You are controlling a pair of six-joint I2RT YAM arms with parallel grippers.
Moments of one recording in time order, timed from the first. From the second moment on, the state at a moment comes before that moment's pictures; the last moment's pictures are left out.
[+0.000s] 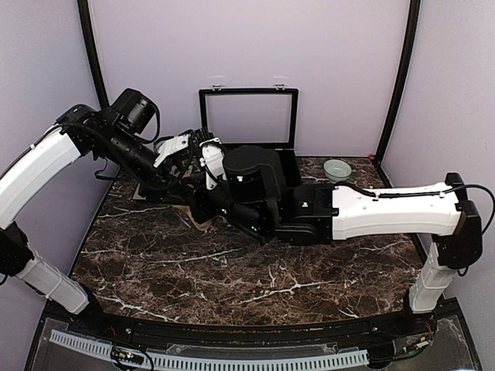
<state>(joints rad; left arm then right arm) -0.67 1.43 1.67 -1.21 0.48 0.60 1.35 1.76 1.56 0.02 0.42 0.24</state>
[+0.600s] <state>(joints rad) -0.70 1.24 1.40 -0.91 0.11 0.73 1.35 1.83 1.63 0.05 0.51 0.43</state>
